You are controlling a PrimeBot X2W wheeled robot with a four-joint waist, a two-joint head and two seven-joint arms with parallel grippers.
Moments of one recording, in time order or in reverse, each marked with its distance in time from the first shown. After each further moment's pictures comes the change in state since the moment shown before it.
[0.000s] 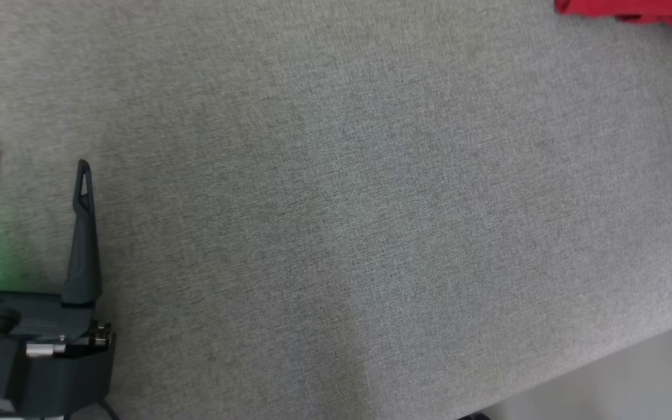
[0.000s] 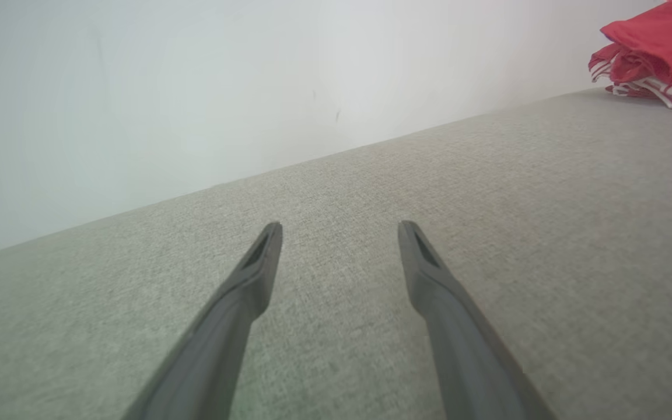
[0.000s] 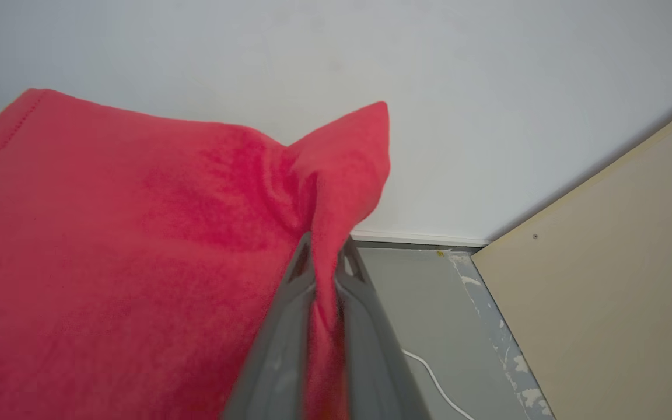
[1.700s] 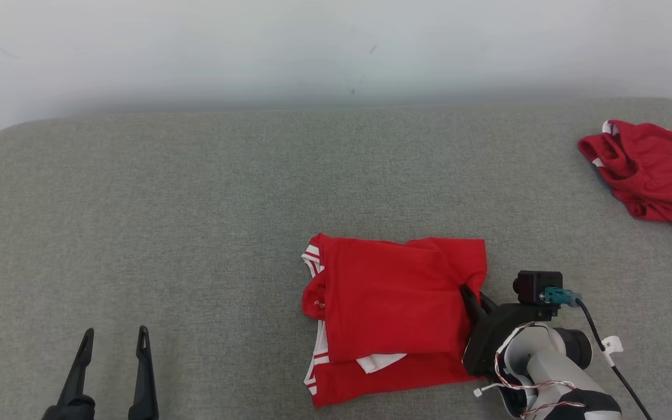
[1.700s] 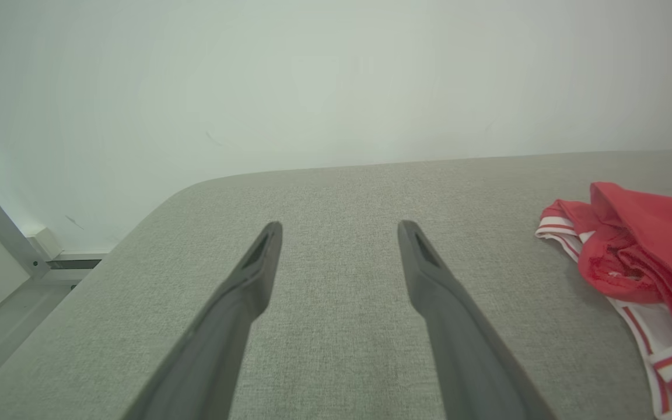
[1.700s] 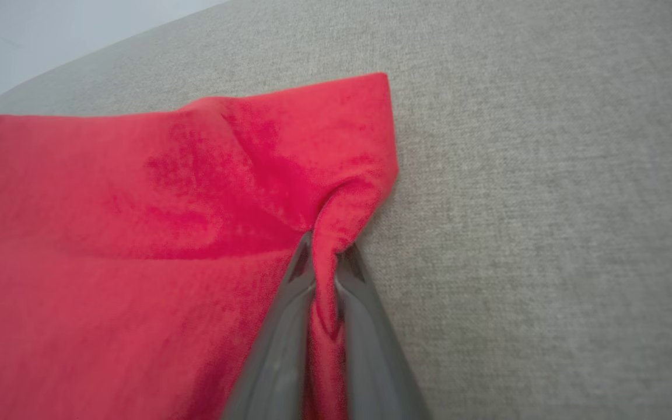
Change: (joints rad) left arm 0.241 -0.177 0.042 0.413 -0.118 -0.011 -0.119; right arm 0.843 0.695 -0.378 0.059 -0.193 0.000 0.018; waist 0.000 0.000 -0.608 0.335
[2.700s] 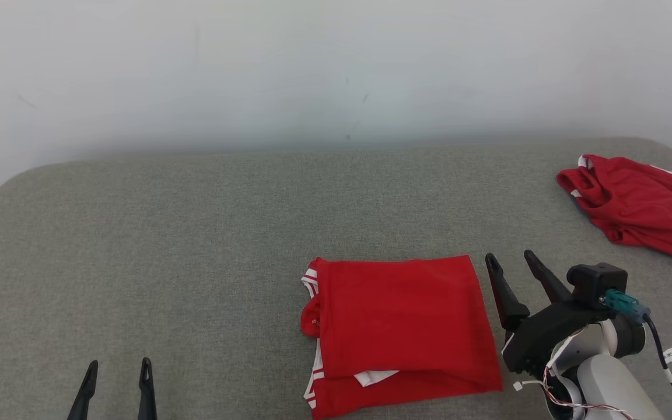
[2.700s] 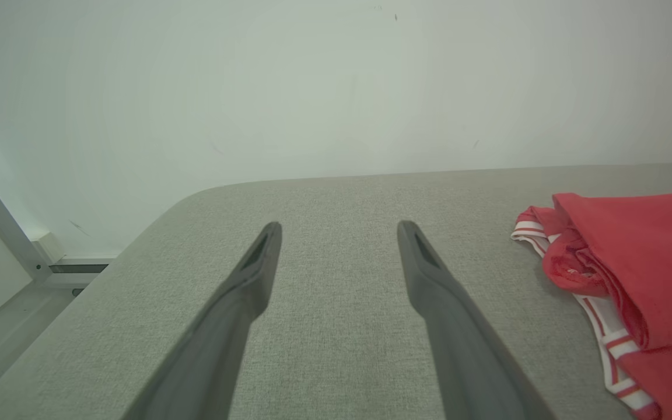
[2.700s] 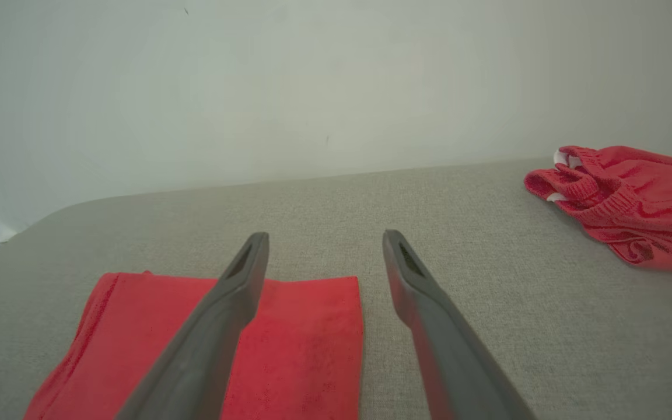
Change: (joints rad) left arm 0.080 -0.011 0.010 -0.006 -0.004 -0.013 0.000; right arm 0.236 -0.066 -0.162 -0.602 -0.129 0.000 0.057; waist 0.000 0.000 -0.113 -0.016
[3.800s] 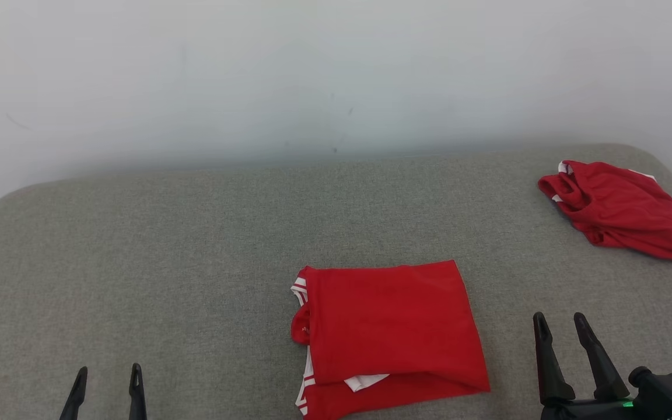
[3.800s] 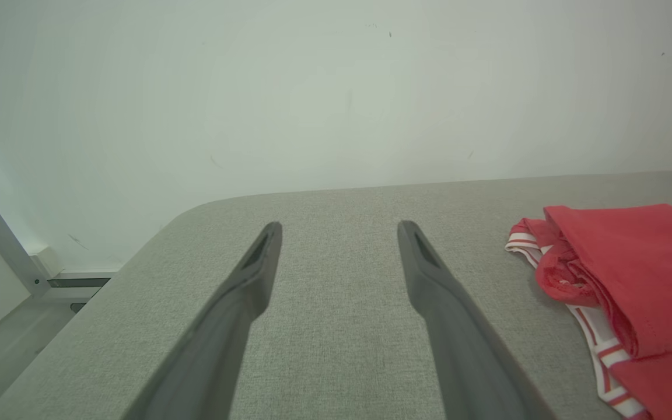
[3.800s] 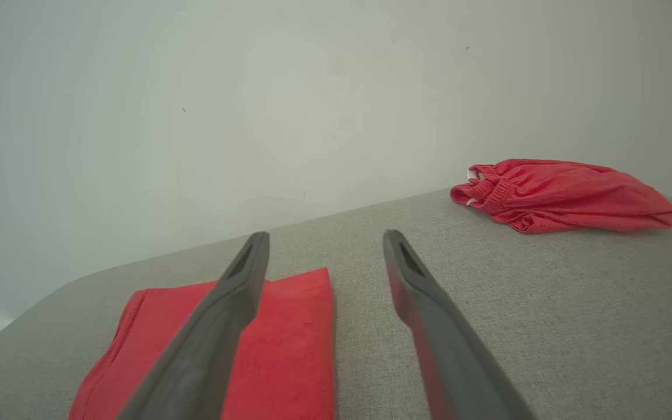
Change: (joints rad) left arm 0.023 0.003 0.024 -0.019 0.001 -0.008 0.000; right arm 0.375 0.055 -0.106 -0.293 0.027 0.000 -0.229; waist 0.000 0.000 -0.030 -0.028
